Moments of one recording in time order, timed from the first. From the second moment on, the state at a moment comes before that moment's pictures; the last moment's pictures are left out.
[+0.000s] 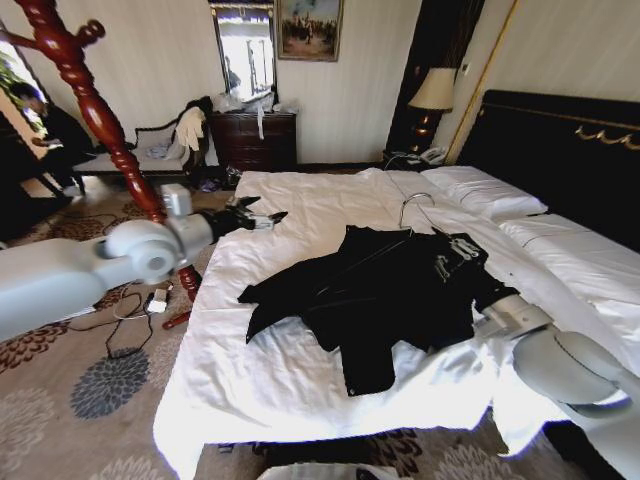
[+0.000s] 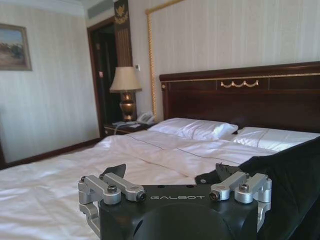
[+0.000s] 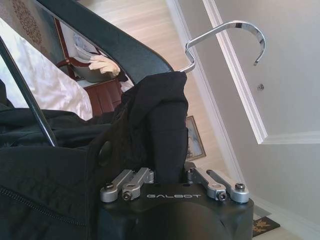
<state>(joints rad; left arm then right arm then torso) 2.51 0.52 -1.91 -1.91 -1.54 0.01 -0.07 -1.65 0.50 0.93 2.32 -0.17 -0.18 0.09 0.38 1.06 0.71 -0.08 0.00</state>
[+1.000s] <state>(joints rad) 2.92 0.87 -2.15 -1.60 -1.45 0.01 0.02 -1.67 0.52 0.95 2.32 -0.16 -0.18 0.11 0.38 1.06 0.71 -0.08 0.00</state>
